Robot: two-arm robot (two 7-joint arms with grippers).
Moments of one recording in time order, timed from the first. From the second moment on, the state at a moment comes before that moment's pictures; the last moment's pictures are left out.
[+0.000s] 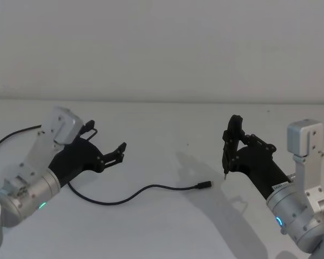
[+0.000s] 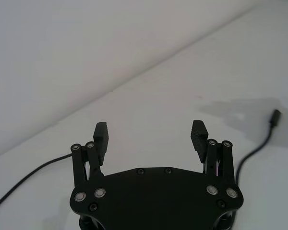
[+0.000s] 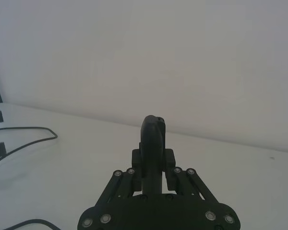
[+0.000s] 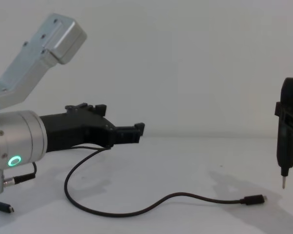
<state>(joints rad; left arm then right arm) -0.31 0.44 0.48 -1.60 -0.28 0.08 -0.27 -0.01 0.34 -0.23 -1.77 0.29 0.03 0.07</state>
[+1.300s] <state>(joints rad) -0.69 0.45 0.73 -1.30 -0.29 0.24 -0.85 -0.01 0.34 -0.23 -1.77 0.29 0.03 0.07</state>
